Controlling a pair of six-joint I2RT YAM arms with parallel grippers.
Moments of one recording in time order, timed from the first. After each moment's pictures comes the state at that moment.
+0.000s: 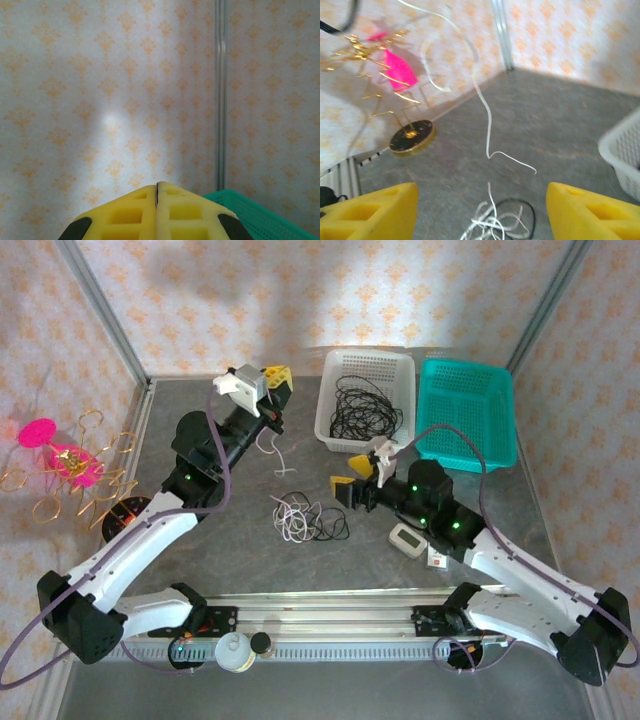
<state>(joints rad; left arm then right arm) -0.53 1.15 1.08 0.39 0.06 0.01 0.74 0.95 0.76 0.03 -0.28 0.19</state>
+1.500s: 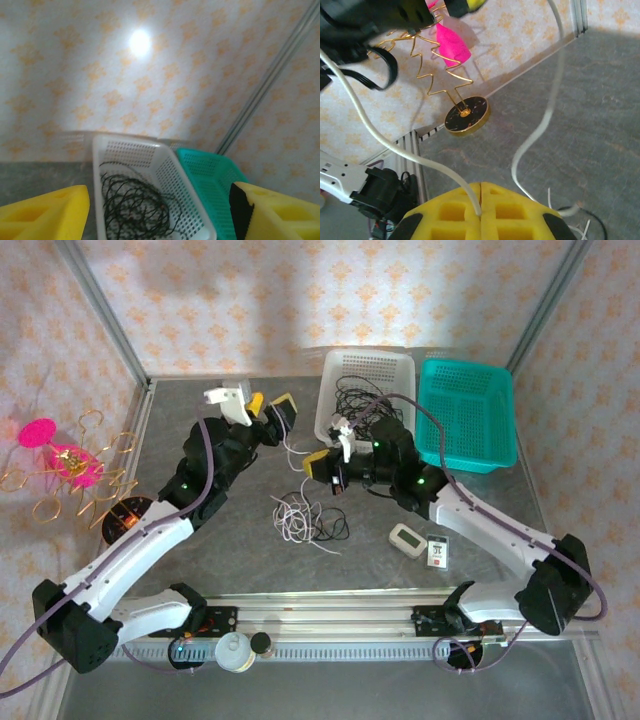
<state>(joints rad) -0.53 1.10 0.99 0.11 -0.16 -0.41 0.71 1.28 1.05 -0.07 -0.58 0.26</state>
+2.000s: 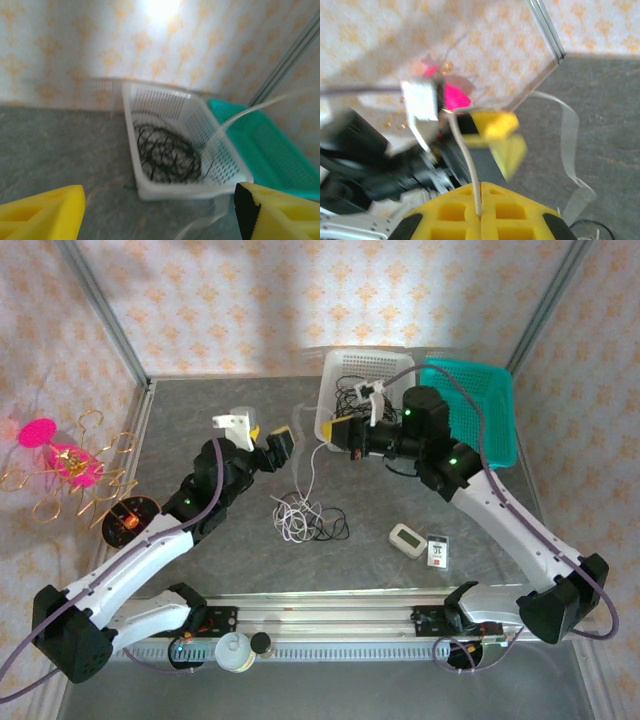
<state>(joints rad) -0.53 1.04 0.80 0.03 -0.16 -0.38 0.57 1.25 1.31 -0.25 -0.61 0.48</state>
